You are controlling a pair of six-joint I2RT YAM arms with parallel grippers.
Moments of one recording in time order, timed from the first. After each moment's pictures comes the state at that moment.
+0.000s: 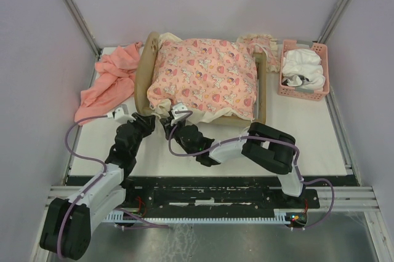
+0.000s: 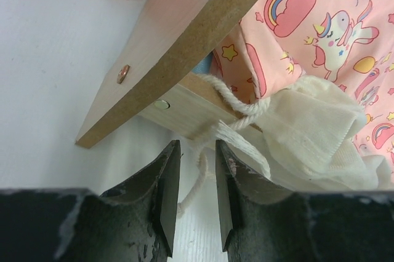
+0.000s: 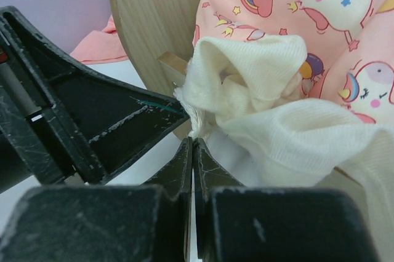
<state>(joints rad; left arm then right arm) -0.26 0.82 0.16 0.43 -0.17 -0.70 1.18 2.01 1.04 0.94 0.48 0.23</state>
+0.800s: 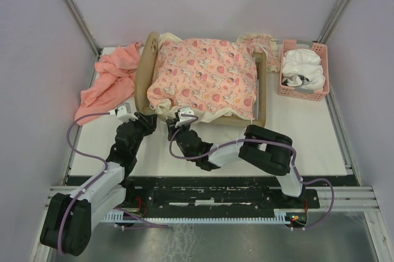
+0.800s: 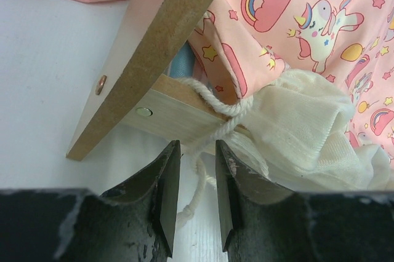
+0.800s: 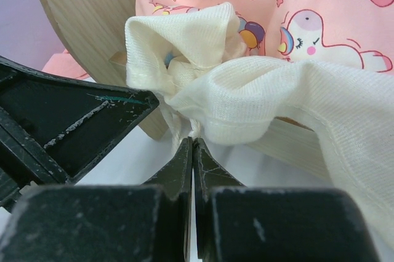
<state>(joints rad) -0.26 0.87 0.16 0.51 -0.12 -0.63 1.22 2.03 1.02 0.97 0.72 0.34</state>
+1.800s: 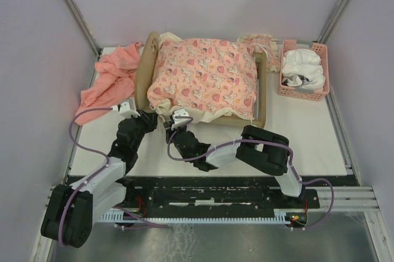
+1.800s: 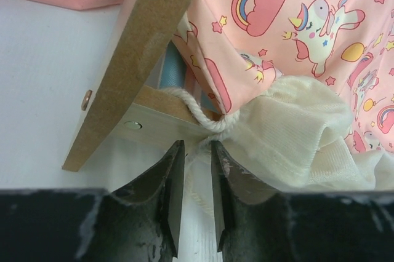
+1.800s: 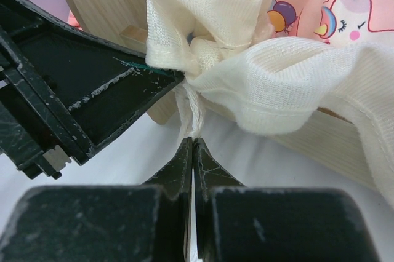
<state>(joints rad) -0.27 0.95 0.20 0.53 -0.11 -0.58 1.24 2.06 1.05 0.93 0.69 0.31</state>
